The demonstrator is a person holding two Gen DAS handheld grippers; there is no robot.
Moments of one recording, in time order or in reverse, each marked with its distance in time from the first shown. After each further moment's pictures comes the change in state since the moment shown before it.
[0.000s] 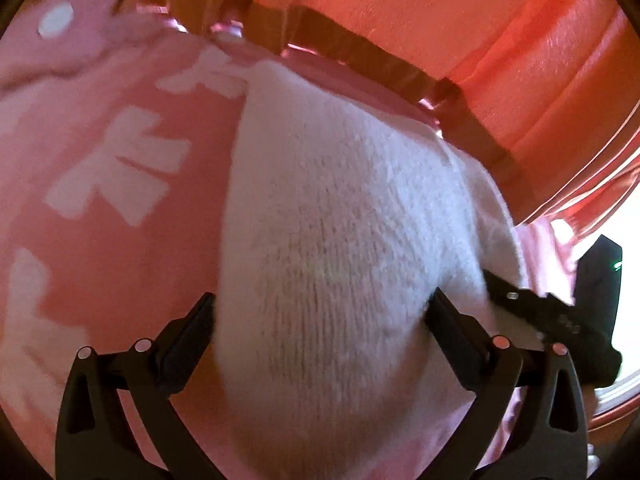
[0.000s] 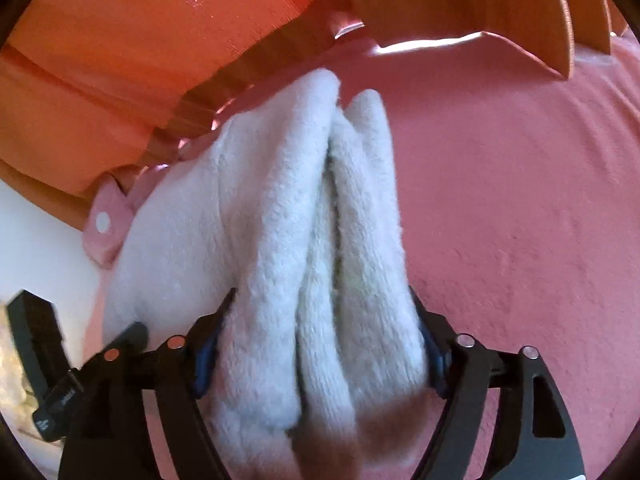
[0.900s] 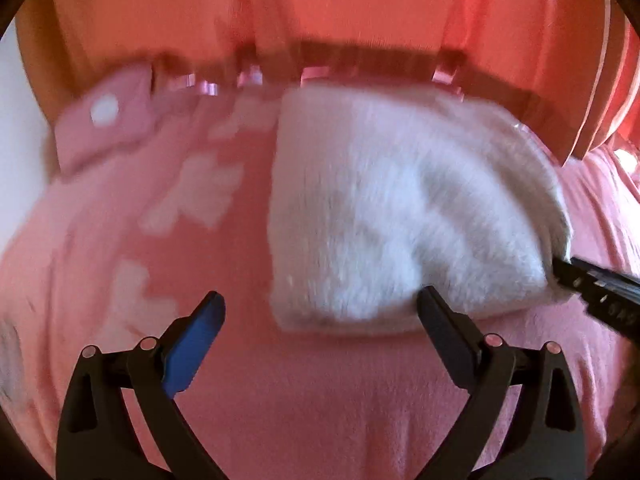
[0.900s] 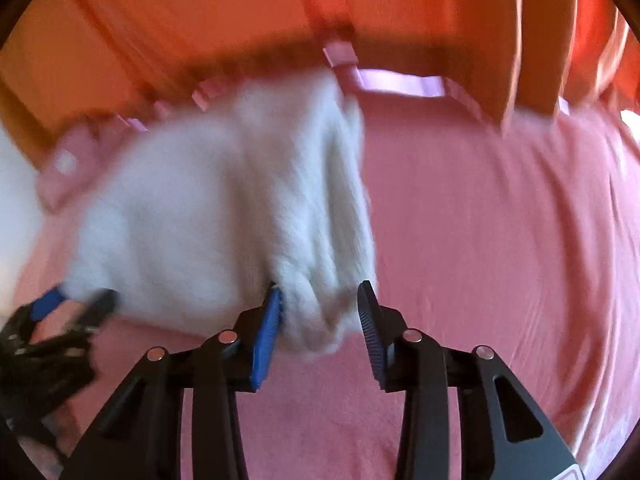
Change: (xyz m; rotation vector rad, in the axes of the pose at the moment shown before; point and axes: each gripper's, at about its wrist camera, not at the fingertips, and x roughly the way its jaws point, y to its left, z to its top) left arm -0.024 -0.052 -0.056 0.241 -0.053 0.420; right arm -0.038 0.003 -0.053 -0.135 0.022 -0.343
